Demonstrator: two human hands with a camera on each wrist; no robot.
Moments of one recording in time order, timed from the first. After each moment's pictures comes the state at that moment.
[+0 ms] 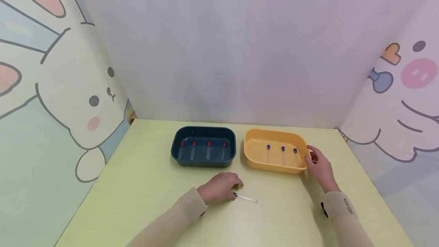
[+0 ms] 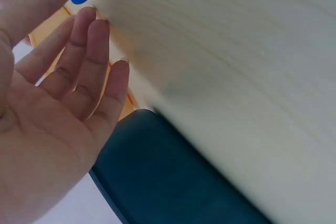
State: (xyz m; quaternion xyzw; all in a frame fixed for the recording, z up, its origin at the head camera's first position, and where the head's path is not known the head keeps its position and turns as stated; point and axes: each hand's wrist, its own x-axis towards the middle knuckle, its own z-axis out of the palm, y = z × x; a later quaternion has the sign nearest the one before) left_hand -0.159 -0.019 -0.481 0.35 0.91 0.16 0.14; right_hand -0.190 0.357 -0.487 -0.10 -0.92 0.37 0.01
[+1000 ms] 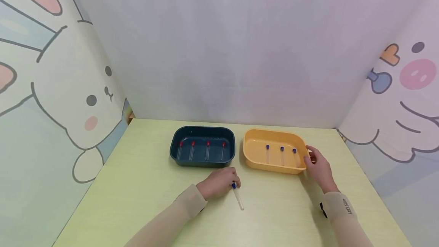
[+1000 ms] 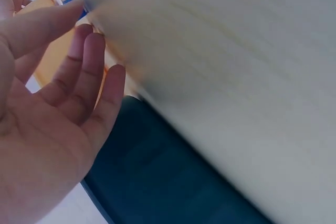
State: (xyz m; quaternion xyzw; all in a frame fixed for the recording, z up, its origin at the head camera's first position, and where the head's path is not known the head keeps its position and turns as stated) left_hand -0.170 -0.024 -0.485 0.37 0.91 0.14 0.09; right_hand -0.190 0.358 -0.489 -0.11 -0.92 0.37 0.01
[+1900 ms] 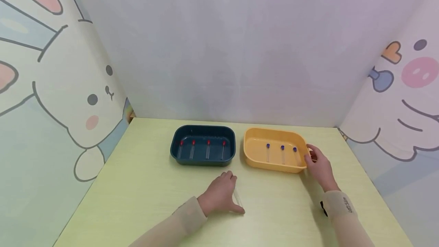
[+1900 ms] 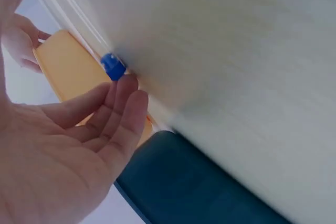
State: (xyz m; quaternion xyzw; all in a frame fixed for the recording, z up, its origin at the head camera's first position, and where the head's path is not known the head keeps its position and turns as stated) left_hand -0.131 -0.016 -0.482 0.28 0.95 0.10 0.10; right_hand -0.190 0.357 -0.488 -0.10 -0.92 0.37 0.01
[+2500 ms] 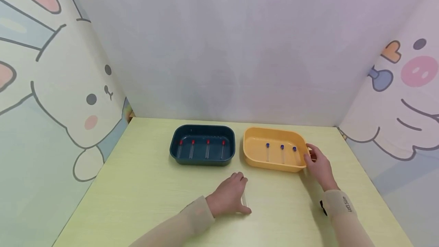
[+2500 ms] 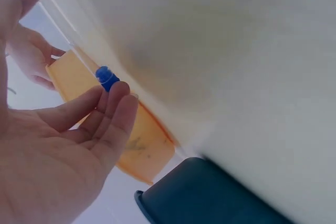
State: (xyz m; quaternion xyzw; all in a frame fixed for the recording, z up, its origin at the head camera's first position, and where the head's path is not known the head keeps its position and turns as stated) left_hand -0.128 0.010 -0.480 0.33 0.94 0.09 0.07; right_hand -0.190 0.358 -0.488 -0.09 -0.93 0.36 0.03
